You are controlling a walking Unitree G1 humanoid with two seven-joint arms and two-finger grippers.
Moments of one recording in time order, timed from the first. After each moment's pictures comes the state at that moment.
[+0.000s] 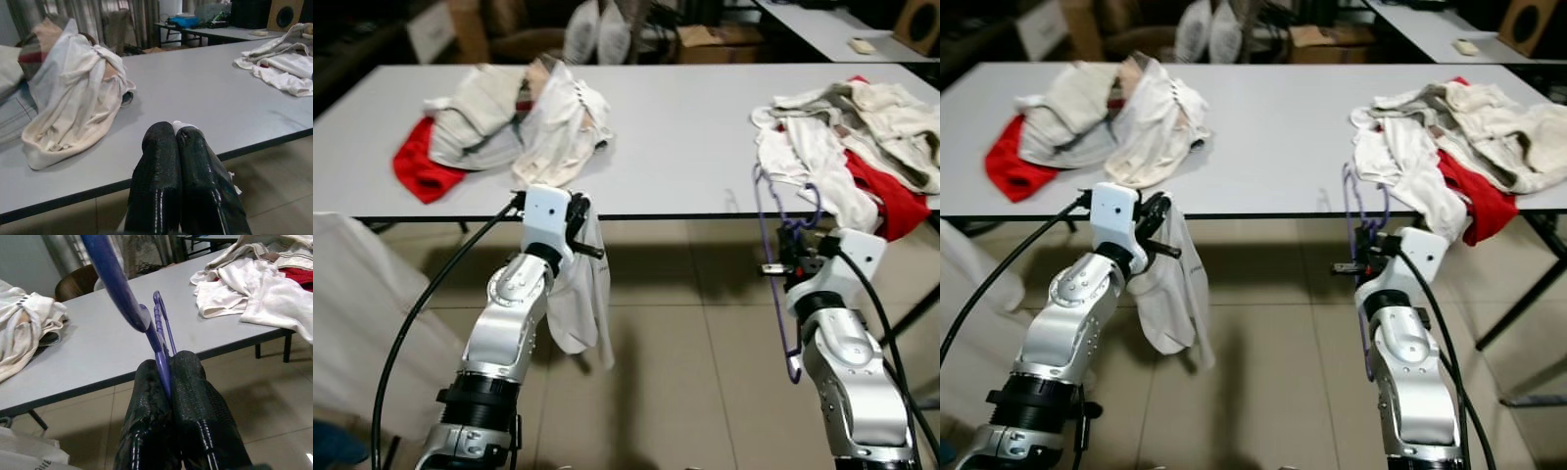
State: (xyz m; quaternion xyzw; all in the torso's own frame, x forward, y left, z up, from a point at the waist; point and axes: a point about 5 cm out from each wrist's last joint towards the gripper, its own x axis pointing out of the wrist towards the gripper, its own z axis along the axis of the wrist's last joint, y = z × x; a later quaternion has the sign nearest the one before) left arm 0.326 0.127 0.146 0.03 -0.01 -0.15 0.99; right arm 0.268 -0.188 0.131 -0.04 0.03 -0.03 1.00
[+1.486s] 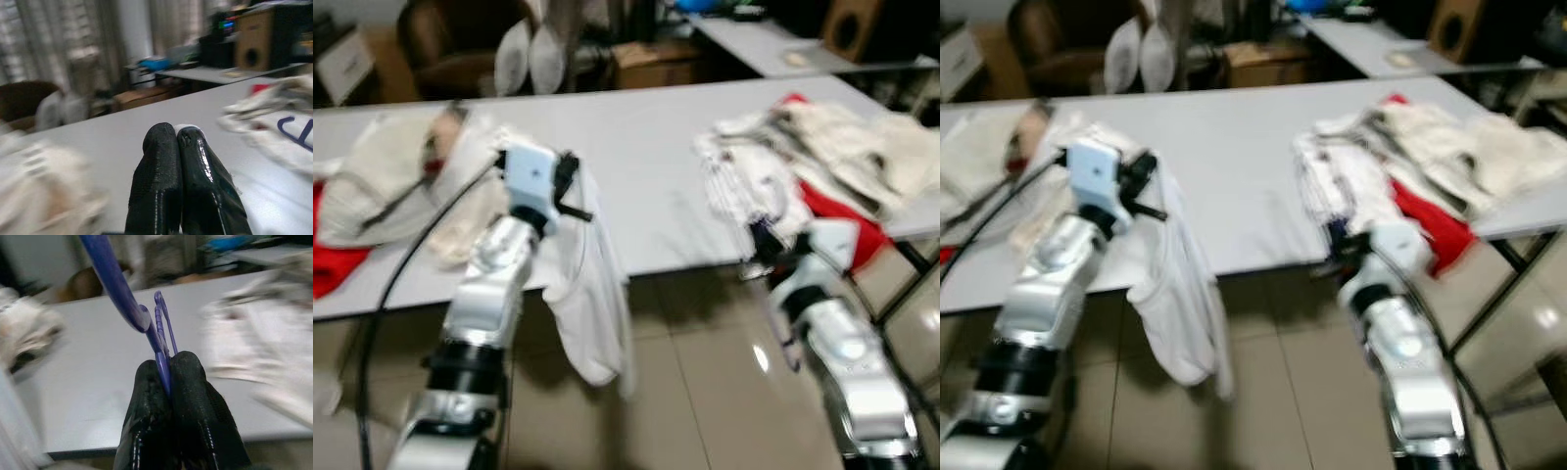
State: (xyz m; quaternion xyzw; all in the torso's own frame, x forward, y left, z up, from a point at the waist) left arm 0.343 0.150 0.191 0.06 -0.08 -0.14 0.99; right arm 0.272 -0.161 0.139 -0.09 0.00 0.12 0.99
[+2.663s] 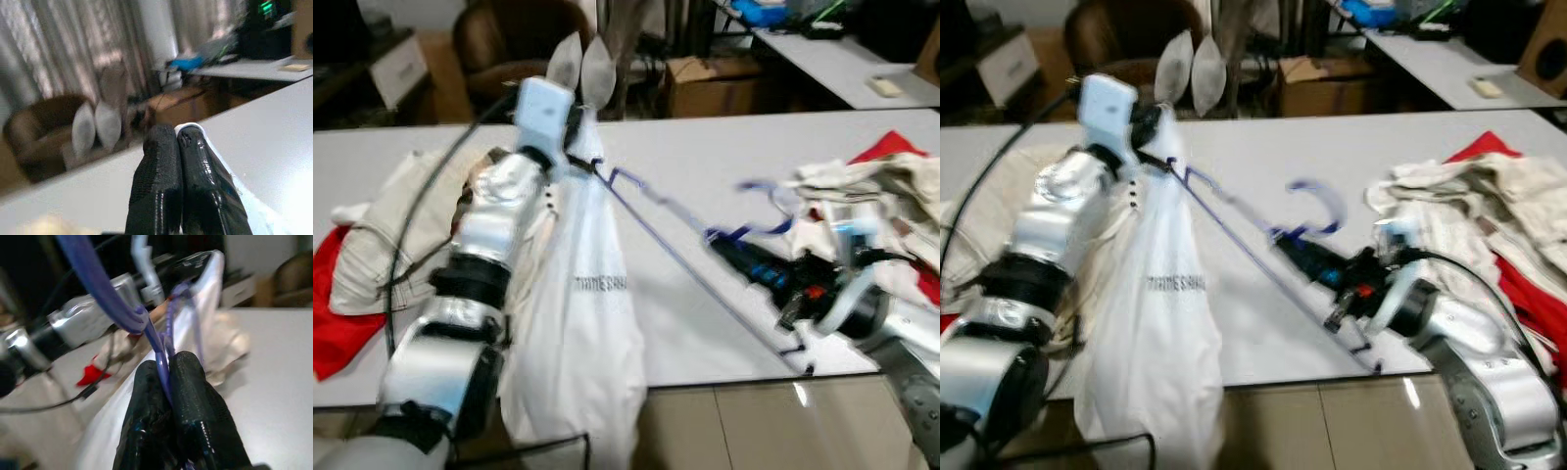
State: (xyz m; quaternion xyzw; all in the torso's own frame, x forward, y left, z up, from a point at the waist) left arm 0.398 0.149 0.226 0.08 -0.07 -0.16 0.98; right arm 0.229 -0.170 0.193 -0.01 -0.04 0.49 0.87
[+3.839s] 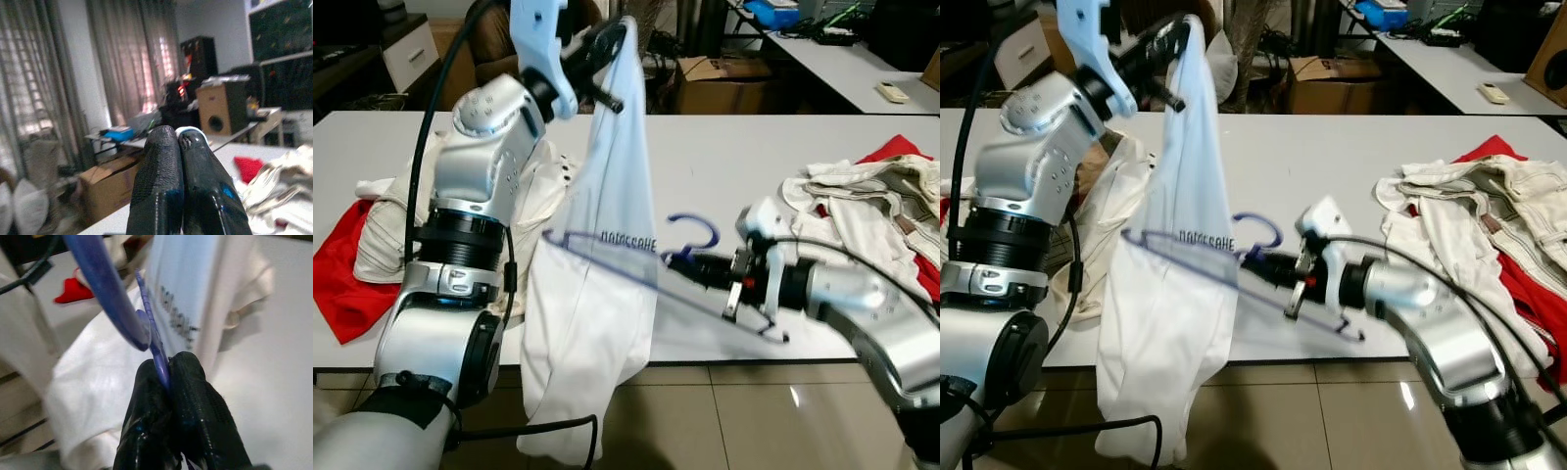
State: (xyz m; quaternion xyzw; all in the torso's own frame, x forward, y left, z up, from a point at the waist) left arm 0.374 0.114 0.329 0.03 -0.20 -0.35 0.91; right arm 0.276 -0.143 0.180 -0.16 0.06 0.50 0.85
